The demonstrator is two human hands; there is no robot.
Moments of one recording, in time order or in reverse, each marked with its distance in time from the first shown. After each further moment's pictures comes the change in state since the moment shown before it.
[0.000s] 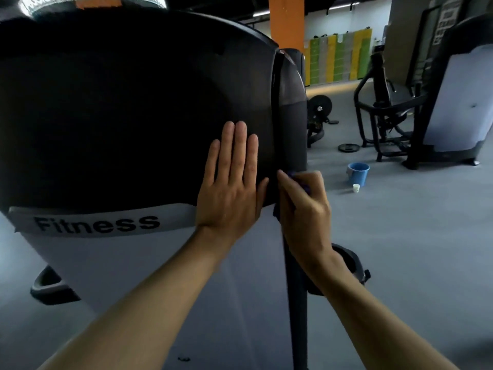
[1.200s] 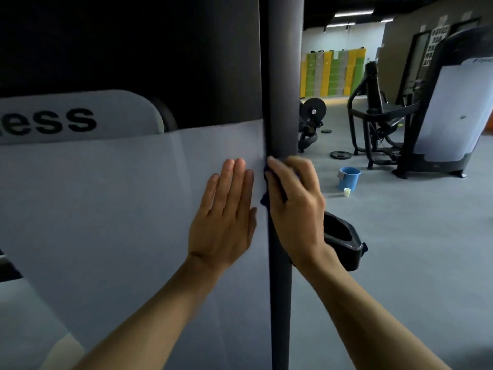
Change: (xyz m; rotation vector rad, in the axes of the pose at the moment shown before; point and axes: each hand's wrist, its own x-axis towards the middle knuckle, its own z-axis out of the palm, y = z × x) left_hand -0.173 0.088 0.069 0.001 -0.006 0.013; right_hand -0.112 0.066 0.020 0.000 0.043 -0.105
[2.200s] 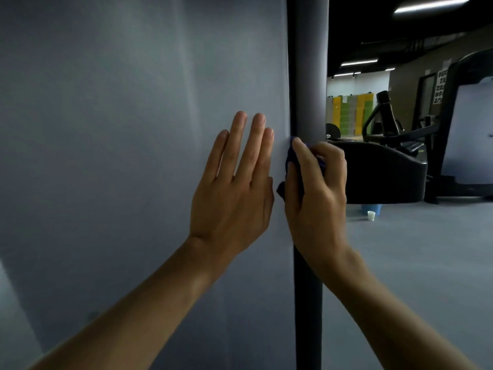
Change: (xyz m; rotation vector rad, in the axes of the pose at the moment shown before) left_hand -0.124 0.055 0.047 0.020 0.117 -0.006; right_hand -0.177 0.058 0.051 -0.077 0.147 -0.112
